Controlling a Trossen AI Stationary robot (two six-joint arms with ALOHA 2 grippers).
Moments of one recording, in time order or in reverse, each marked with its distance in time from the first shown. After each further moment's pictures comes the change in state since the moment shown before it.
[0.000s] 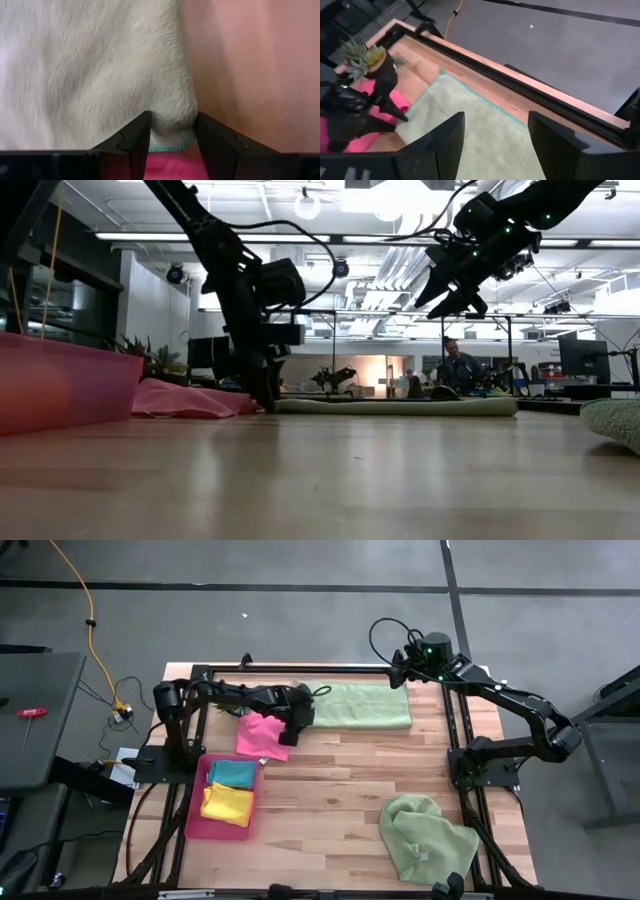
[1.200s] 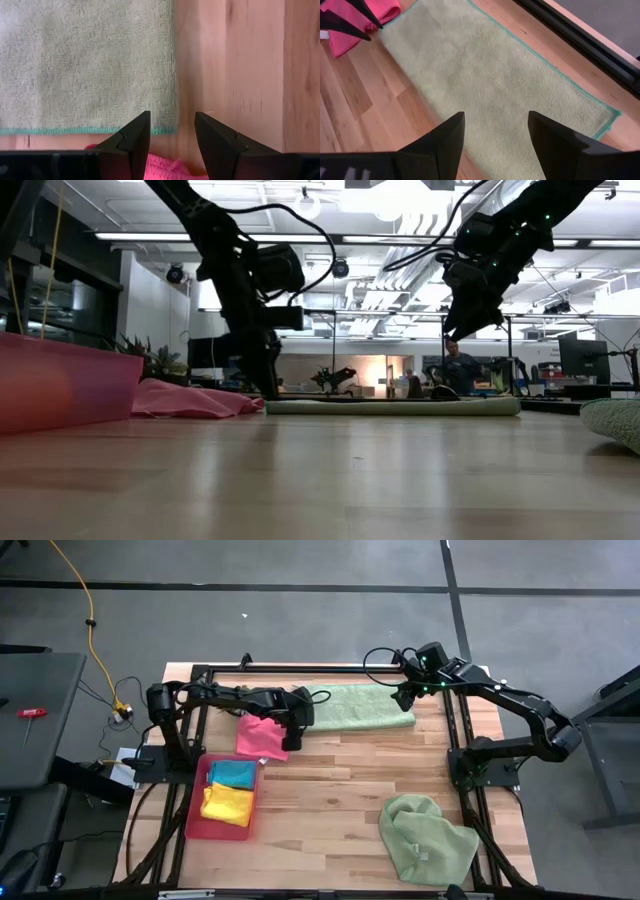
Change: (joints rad) left arm -0.029 -0.064 -0.003 -0.059 0.048 -0.247; right arm 0.002 0.004 0.000 -0.342 -0.073 -0.285
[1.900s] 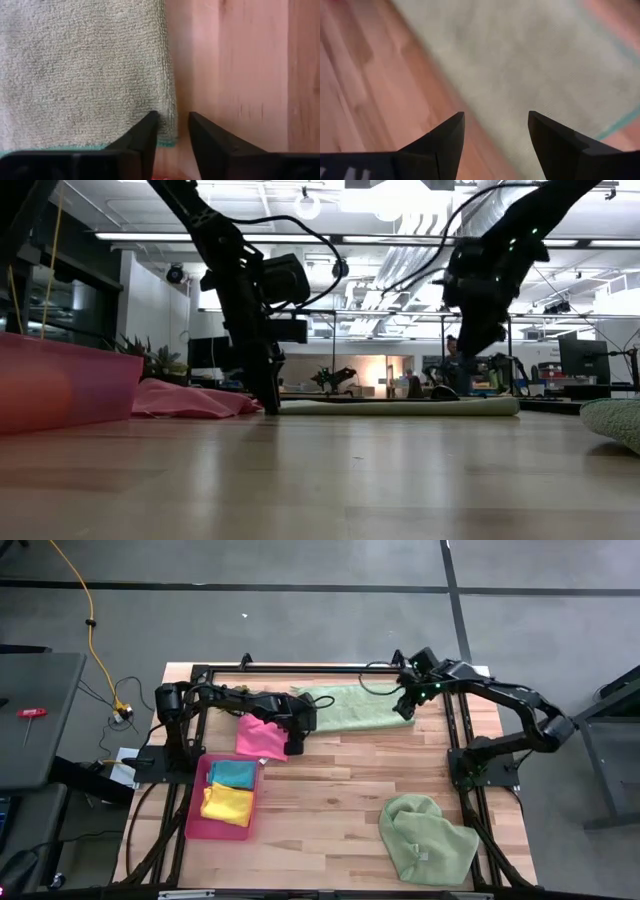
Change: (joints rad) left arm -0.017 0.073 0.003 0.026 -0.008 0.010; right arm 0.015 0.113 0.001 -0.124 -0.071 -0.130
